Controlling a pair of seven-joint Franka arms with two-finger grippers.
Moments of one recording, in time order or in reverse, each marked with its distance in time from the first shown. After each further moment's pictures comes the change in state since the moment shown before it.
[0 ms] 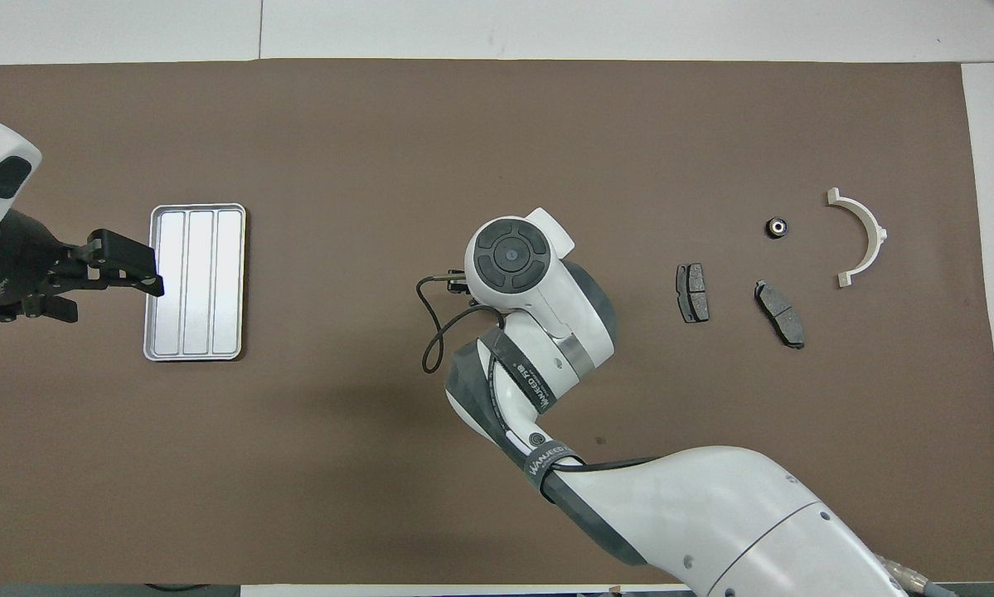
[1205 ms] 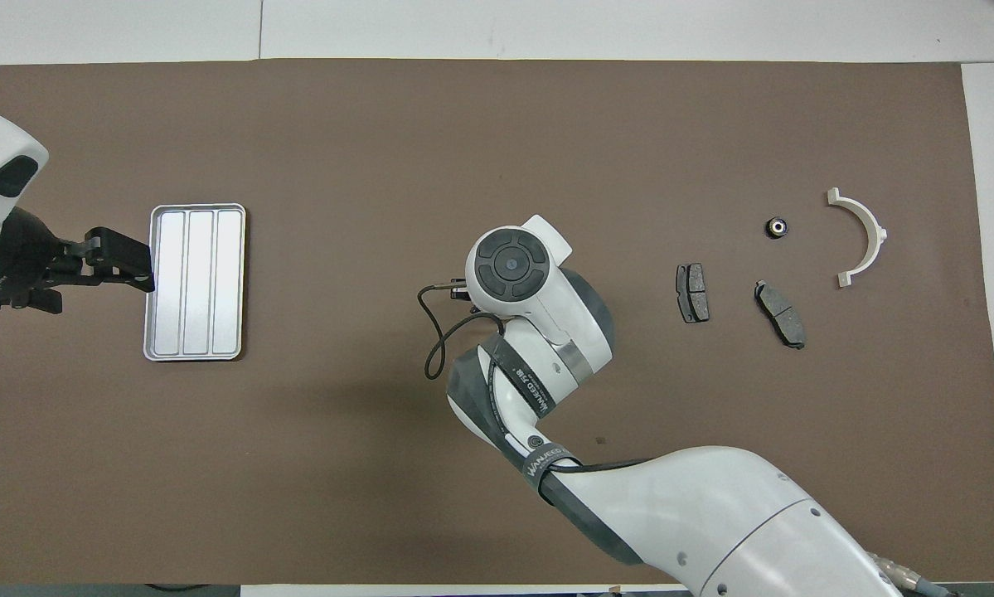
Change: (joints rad) left arm -0.019 0.000 -0.006 0.019 0.082 0.008 0.010; right arm 0.003 0.004 0.001 -0.029 0.001 0.033 -0.045
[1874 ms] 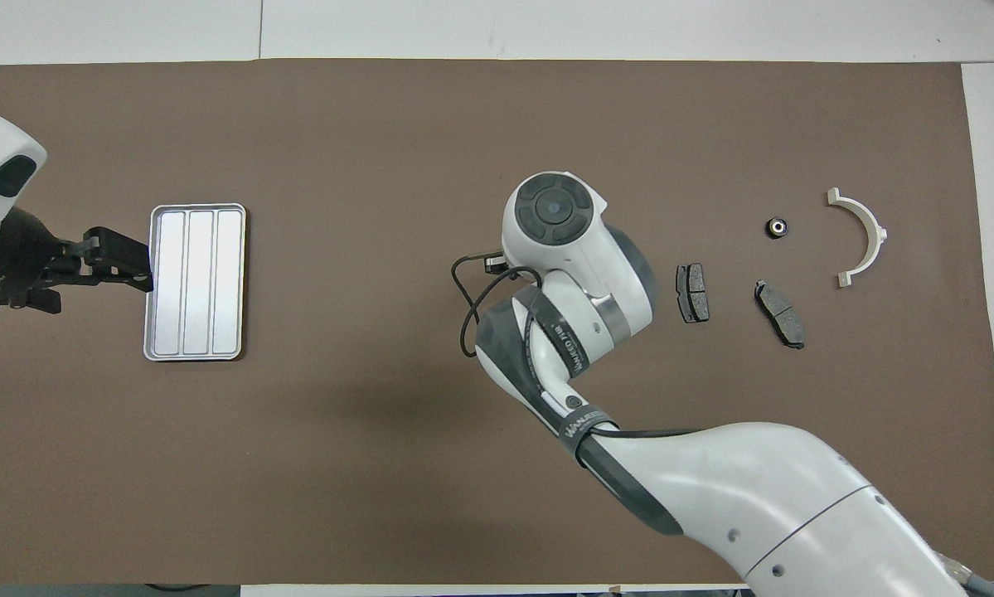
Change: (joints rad) left arm 0.001 0.000 0.002 0.000 0.000 0.000 0.000; right arm -0.167 -0.025 -0.006 0.167 0.001 -0.239 -0.284
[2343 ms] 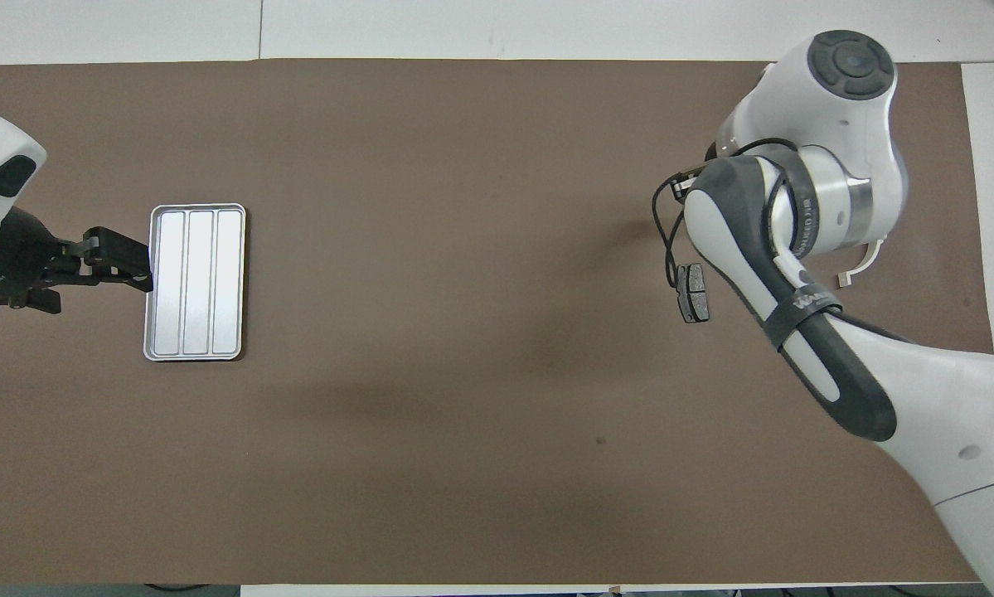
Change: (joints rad) left arm 0.000 0.000 0.000 0.000 0.000 0.000 0.000; right arm -0.308 -0.013 -0.002 0.015 0.035 -0.061 -0.505
